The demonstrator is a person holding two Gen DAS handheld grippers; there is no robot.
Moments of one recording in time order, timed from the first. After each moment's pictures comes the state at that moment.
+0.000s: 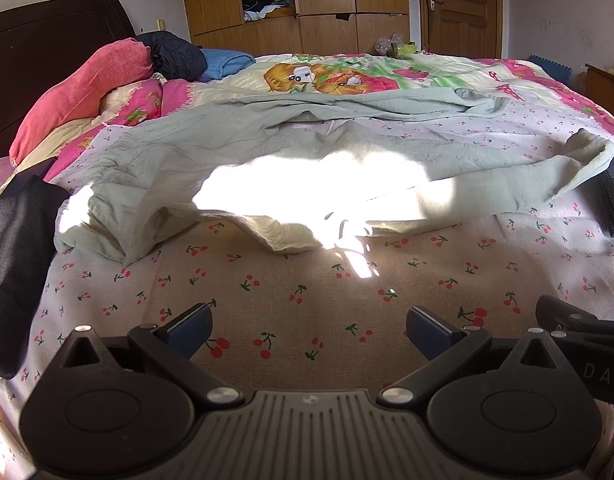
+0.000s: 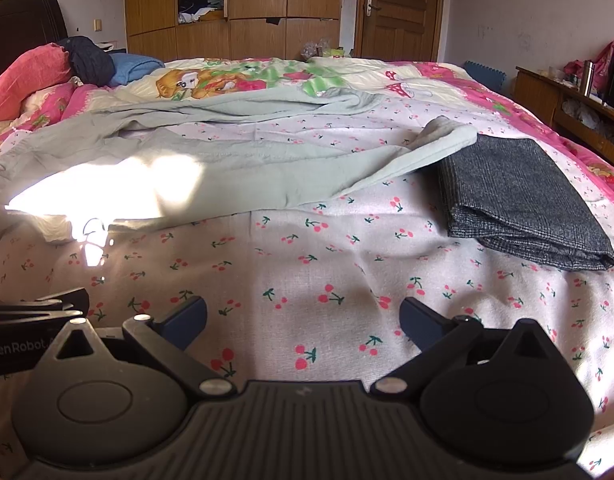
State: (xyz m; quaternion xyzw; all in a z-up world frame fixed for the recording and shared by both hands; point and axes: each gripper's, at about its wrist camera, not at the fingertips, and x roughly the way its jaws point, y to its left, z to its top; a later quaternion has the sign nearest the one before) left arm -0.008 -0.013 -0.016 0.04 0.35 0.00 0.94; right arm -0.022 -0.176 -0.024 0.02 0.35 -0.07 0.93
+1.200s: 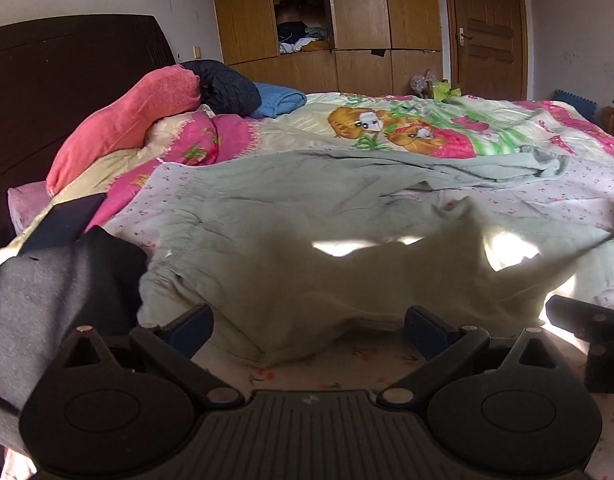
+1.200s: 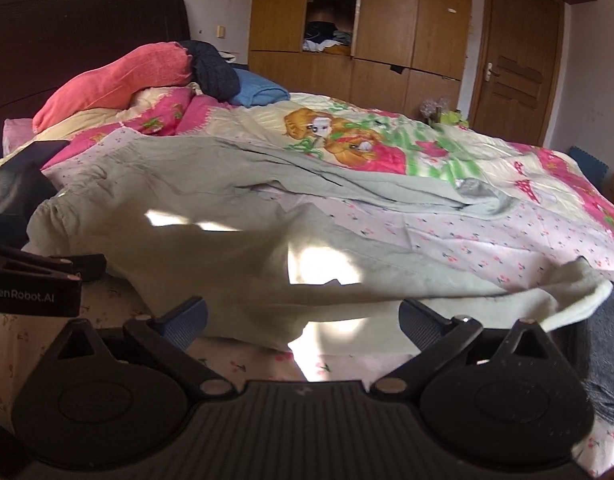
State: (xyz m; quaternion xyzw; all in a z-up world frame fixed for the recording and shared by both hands) left arm 0.041 0.112 0.019 0.04 0.30 0.04 0.95; right arm 0.050 -0.085 0.015 -0.06 0.29 0.11 0.95
